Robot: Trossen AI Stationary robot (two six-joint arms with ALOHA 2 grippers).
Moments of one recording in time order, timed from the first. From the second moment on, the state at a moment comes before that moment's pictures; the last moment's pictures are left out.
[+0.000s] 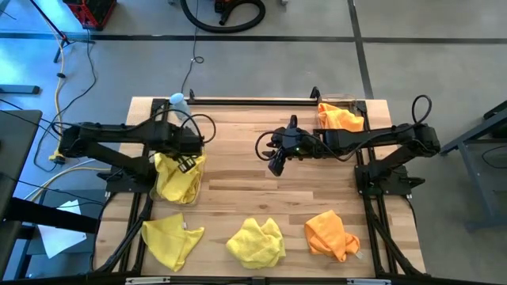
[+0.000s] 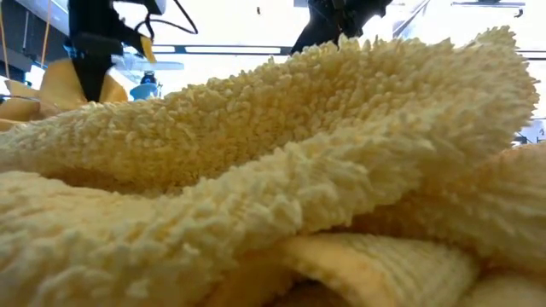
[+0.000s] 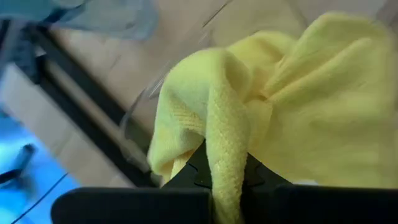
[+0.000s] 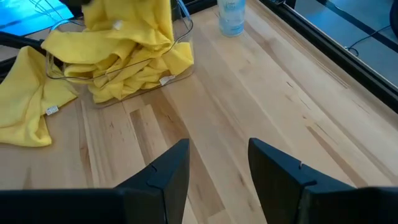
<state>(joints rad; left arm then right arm) 0.08 1.21 1.04 -1.44 -0.35 -0.62 0.00 1.47 1.19 -0.37 0.25 0.36</state>
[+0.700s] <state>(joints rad) 0.12 1.10 0.98 -1.25 -0.23 -0.69 0.00 1.47 1.19 -0.37 0.25 0.37</state>
